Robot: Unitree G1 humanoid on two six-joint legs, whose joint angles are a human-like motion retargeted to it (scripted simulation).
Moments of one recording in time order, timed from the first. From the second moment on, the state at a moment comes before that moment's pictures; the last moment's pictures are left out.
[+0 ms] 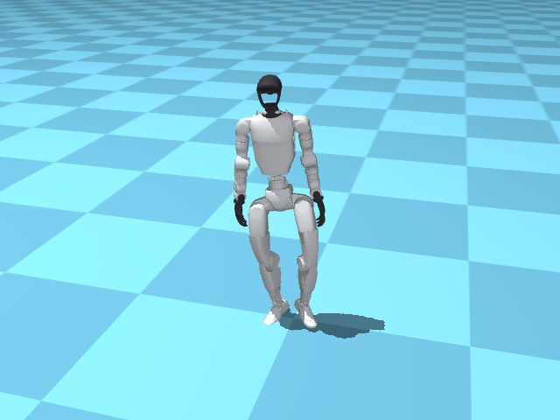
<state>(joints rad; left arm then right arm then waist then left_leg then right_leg) 0.12 0.09 0.25 1.51 0.02 -0.08 0.12 -0.06 -0.12 0.19 1.70 -0.31 -0.02 -0.03 0.02 -0.10 0.12 0.00 0.06 0.58 0.42 0.00 -0.10 0.18 -0.14 -0.50 0.08 0.01 0.01</state>
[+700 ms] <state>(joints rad) -0.29 0.12 0.04 1.39 -0.04 -0.09 -0.01 0.18 -0.29 0.00 1.70 -0.48 0.22 -0.24 -0.11 0.00 0.15 0.10 -0.03 0.43 -0.01 -0.18 0.08 -0.45 -0.30 -0.38 1.24 0.30 -0.07</state>
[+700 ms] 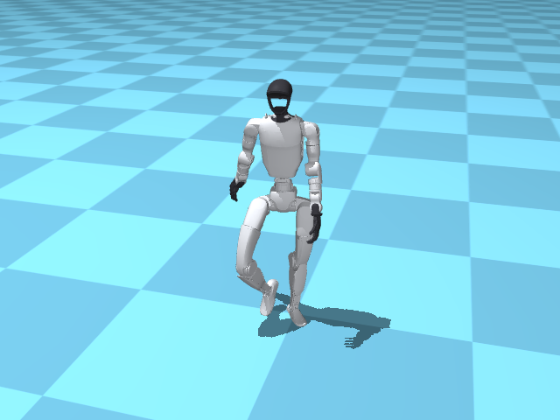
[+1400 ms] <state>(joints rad) 0.37 0.13 0.50 1.70 -0.03 0.08 0.02 -0.66 0.02 0.14 1.13 -0.39 -0.20 0.33 0.27 -0.16 0.25 -0.88 0.33 0.57 1.61 0.01 0.16 0.00 -0.17 -0.29 0.05 0.12 -0.05</state>
